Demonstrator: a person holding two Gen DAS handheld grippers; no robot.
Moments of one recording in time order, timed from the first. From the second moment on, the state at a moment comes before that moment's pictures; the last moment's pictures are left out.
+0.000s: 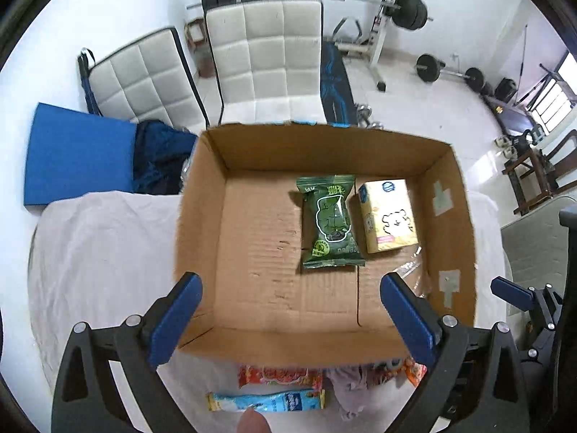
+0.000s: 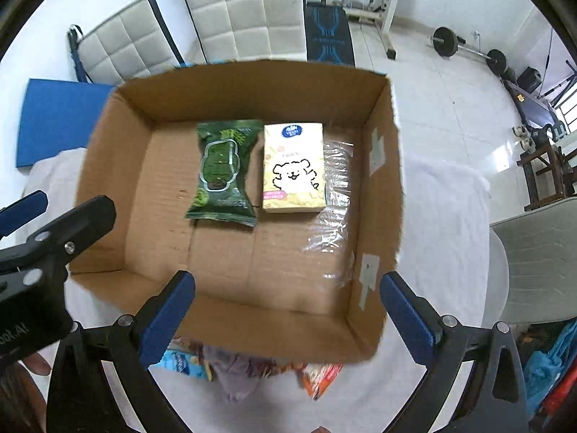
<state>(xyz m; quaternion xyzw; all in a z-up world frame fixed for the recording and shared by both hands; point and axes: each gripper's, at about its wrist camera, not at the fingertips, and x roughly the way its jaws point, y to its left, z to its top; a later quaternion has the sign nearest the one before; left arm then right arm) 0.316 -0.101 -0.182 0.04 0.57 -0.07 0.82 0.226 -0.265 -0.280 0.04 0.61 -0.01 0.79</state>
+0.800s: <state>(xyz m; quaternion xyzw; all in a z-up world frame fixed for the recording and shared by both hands) 0.195 -0.068 -0.376 0.26 0.69 -0.10 0.67 0.117 -0.276 -0.419 0.06 0.72 -0.03 0.69</state>
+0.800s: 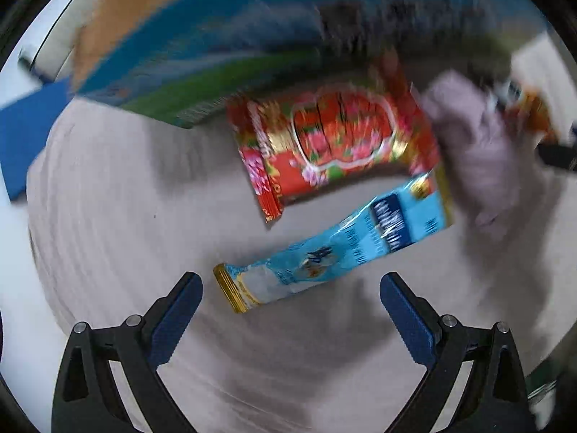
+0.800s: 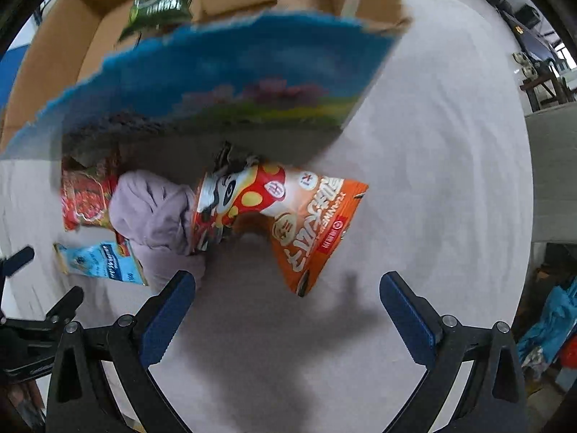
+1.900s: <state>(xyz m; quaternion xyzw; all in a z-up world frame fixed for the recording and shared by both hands) 0.139 -0.076 -0.380 -0.02 0.77 -0.07 0.63 0.128 -0.240 -0.418 -0.07 0.71 0.06 0.70</state>
